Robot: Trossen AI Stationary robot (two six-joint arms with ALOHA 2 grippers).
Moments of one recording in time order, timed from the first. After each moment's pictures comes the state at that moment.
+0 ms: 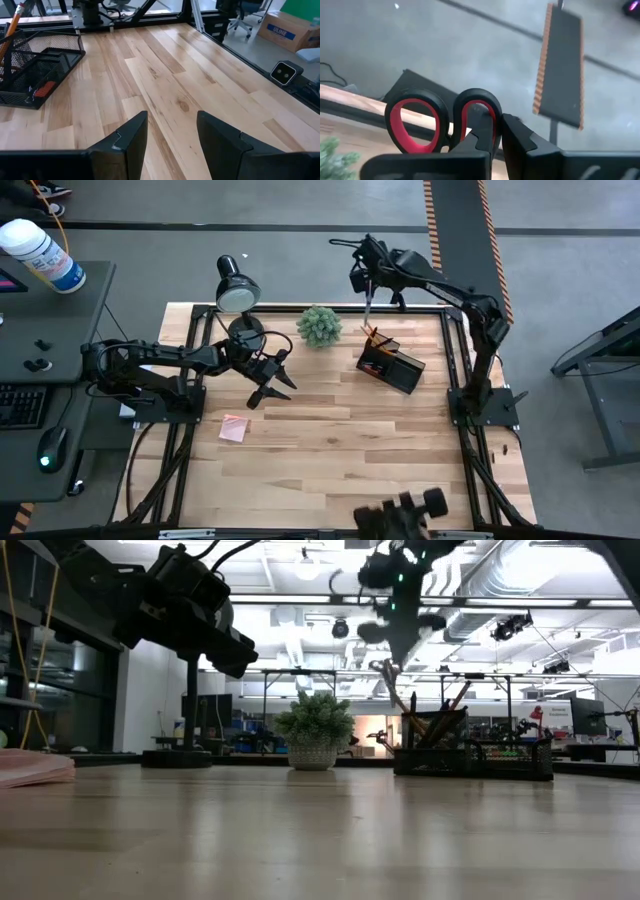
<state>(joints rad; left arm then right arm) 0.45 1.28 0.48 0.31 0.72 0.28 -0.67 1.87 1.87 -0.99 0.59 0.41</state>
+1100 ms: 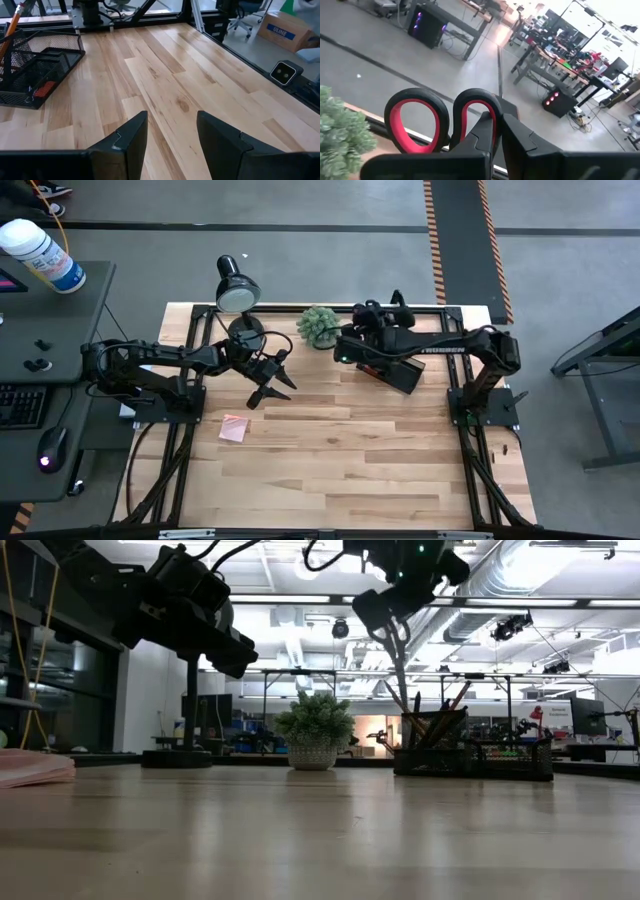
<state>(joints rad) 0.45 1.28 0.48 0.31 0.72 0.28 -0.12 1.73 1.49 -1.03 1.37 0.76</state>
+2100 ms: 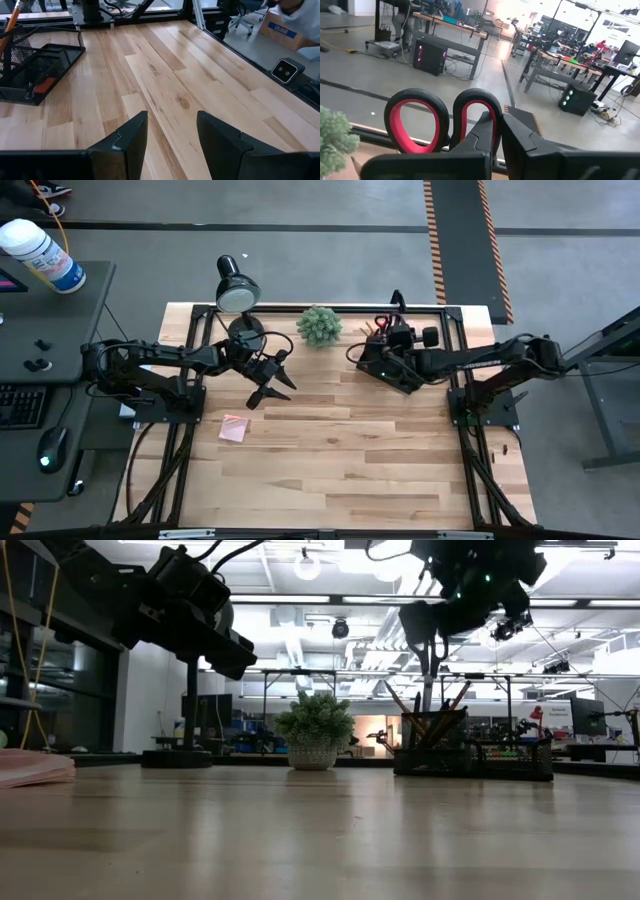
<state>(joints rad) 0.45 1.28 0.48 0.30 0.71 0.29 -0.06 1.38 0.88 -0.42 1.46 0.65</state>
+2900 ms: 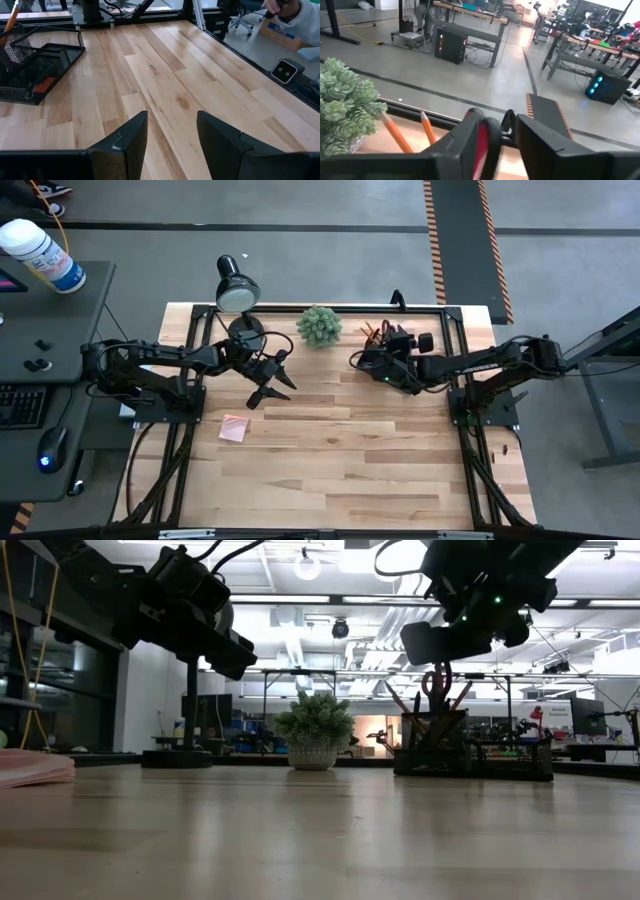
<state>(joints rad) 0.45 1.28 0.48 0.30 0.71 0.28 -0.06 1.38 0.73 -0.18 1.33 0.62</state>
